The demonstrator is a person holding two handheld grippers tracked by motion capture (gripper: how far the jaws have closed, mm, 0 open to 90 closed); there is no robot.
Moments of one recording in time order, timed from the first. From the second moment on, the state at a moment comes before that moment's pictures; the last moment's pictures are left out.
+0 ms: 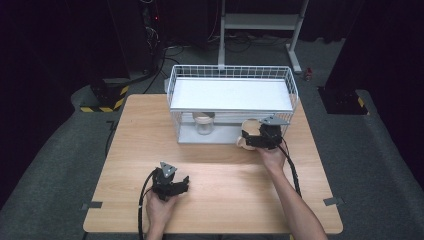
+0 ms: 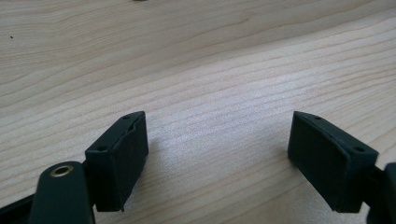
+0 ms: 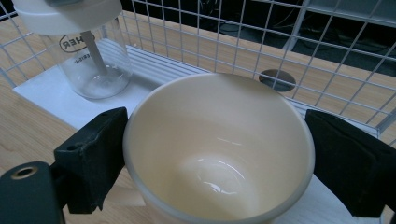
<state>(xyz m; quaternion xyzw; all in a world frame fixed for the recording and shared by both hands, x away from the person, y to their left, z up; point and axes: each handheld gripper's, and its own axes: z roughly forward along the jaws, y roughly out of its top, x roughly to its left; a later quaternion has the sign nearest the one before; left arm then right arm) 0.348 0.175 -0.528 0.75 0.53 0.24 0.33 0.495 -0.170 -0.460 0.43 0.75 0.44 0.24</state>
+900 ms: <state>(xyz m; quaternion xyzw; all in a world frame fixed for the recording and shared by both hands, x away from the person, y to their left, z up) 0.348 0.175 -0.528 0.74 0.53 0.24 0.33 0.508 -0.172 -0.461 0.43 0.74 0.45 0.25</state>
